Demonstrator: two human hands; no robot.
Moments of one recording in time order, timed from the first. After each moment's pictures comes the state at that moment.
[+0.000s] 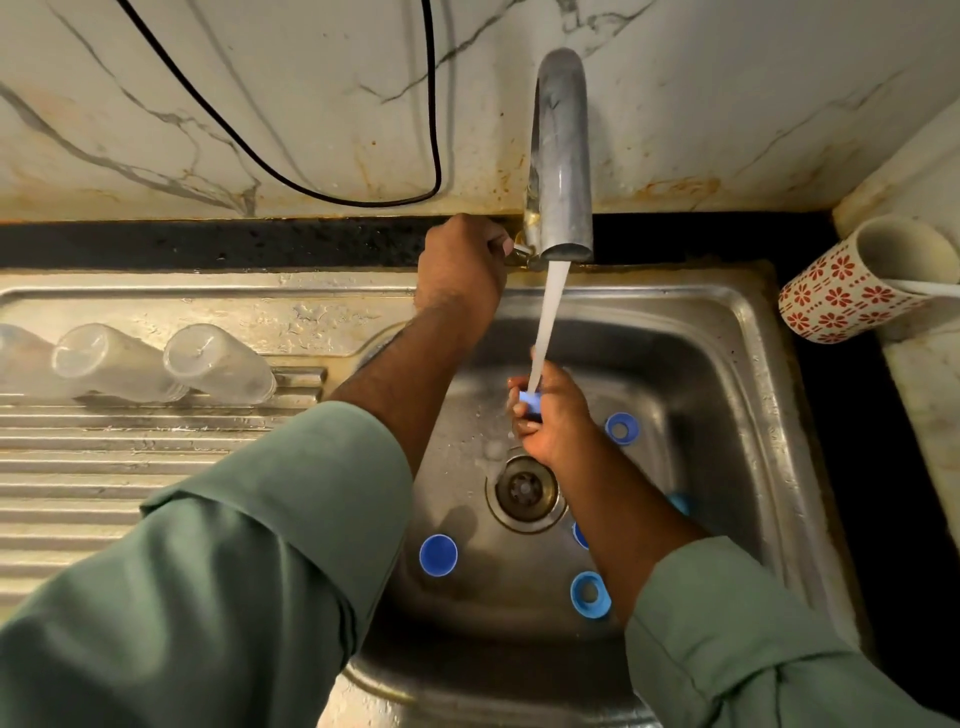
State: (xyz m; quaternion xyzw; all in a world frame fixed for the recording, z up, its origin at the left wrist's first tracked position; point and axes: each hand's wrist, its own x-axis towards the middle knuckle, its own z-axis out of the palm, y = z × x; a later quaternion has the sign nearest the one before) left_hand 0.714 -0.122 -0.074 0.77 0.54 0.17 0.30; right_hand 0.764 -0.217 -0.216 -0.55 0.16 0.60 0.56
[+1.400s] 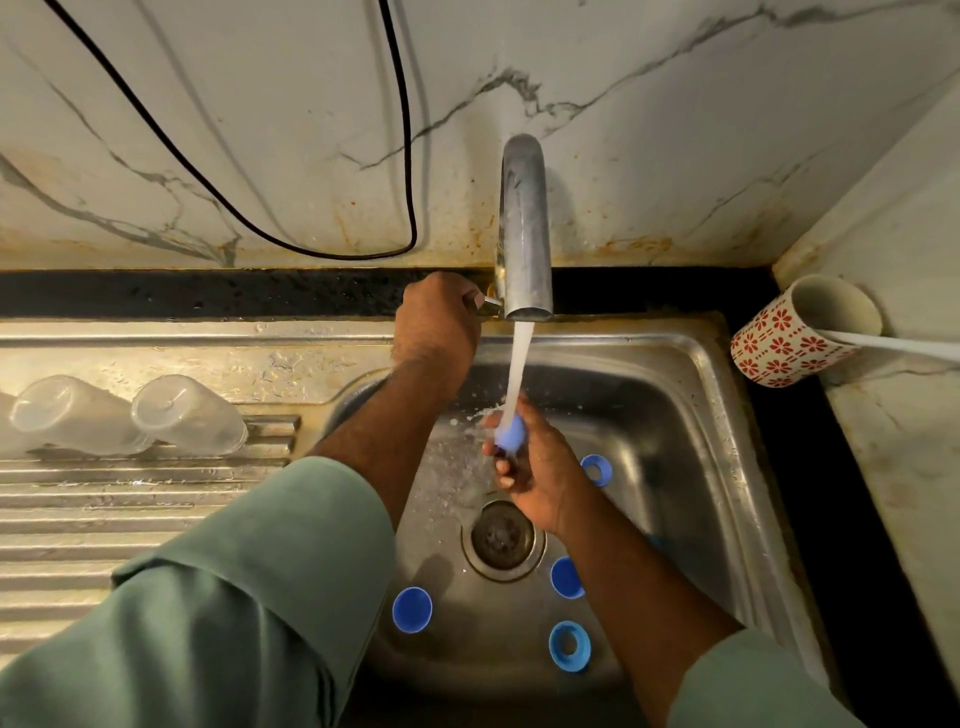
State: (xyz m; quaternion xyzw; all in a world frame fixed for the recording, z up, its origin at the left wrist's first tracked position) left_hand 0.716 -0.125 -0.068 0.76 0.56 0.14 0.30; right_hand 0.767 -0.250 -0.187 -0.52 0.02 0.63 0.57
